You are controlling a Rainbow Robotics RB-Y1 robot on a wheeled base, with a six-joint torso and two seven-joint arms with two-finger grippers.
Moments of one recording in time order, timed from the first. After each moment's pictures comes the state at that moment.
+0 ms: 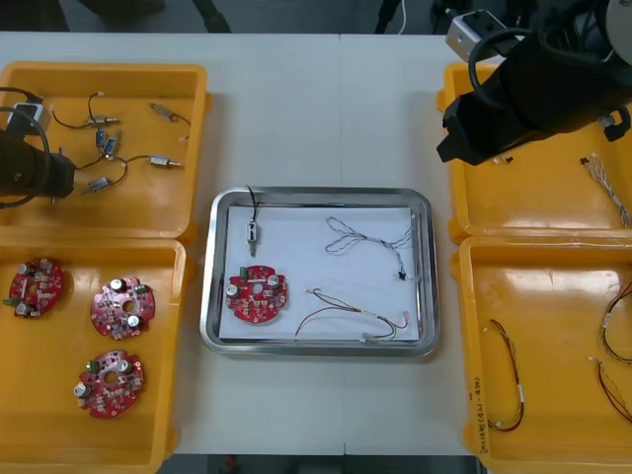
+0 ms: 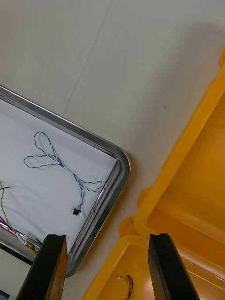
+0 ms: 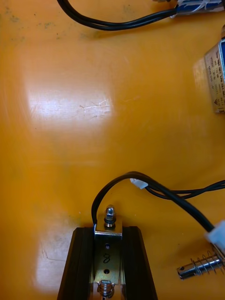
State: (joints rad) right arm -0.85 -0.67 0.17 -1.98 -0.90 1.92 1.23; left arm -0.64 0.86 -0.18 -1.11 0.78 1.06 -1.56
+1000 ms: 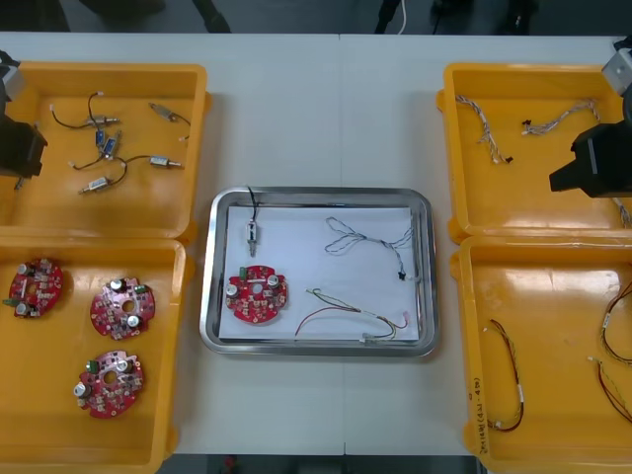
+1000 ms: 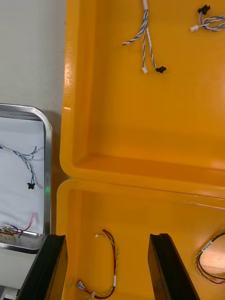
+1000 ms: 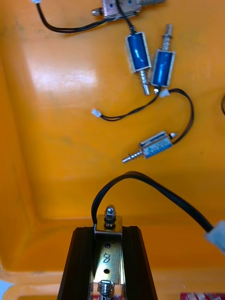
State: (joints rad) right arm -0.51 -0.83 -0.16 -2.13 -1.01 1.92 1.10; left arm -0.64 0.86 0.06 -1.48 0.72 1.65 -1.56
